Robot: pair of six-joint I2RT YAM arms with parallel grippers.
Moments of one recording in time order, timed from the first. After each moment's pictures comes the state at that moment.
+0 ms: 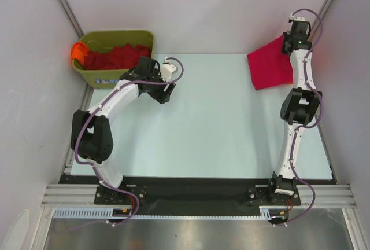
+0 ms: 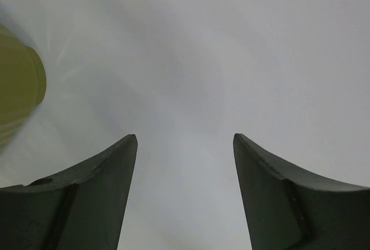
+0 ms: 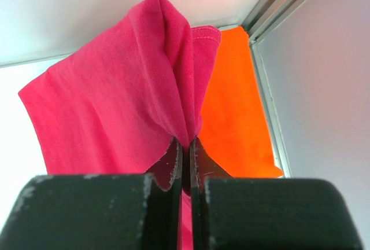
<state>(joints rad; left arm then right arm) -0.32 1.73 1.42 -0.59 0.25 0.39 -0.17 2.47 2.54 -0.63 0.13 -0.09</state>
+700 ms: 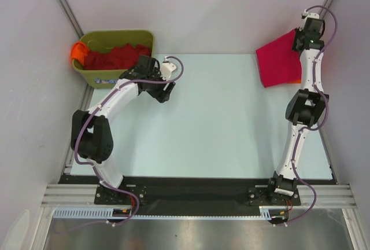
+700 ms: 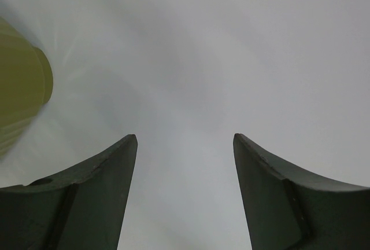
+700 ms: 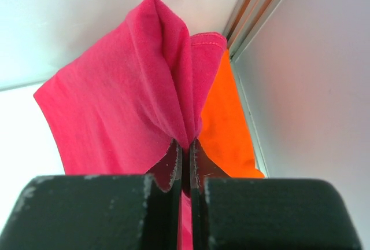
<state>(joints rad) -0.32 1.74 1.44 -0.62 0.25 0.40 -0.24 2.46 2.58 -0.62 0.06 -0.09</state>
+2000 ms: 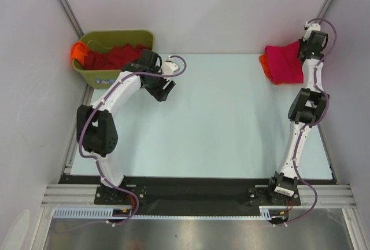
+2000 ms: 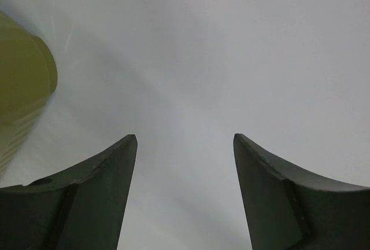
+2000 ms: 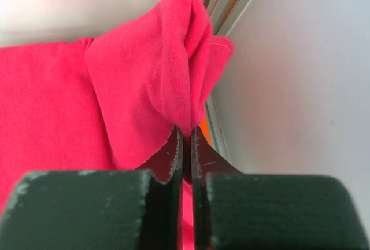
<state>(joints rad) -0.32 1.83 1.61 -0.82 0.21 0.50 -0.32 2.62 2.55 -0.36 0.01 -0.23</state>
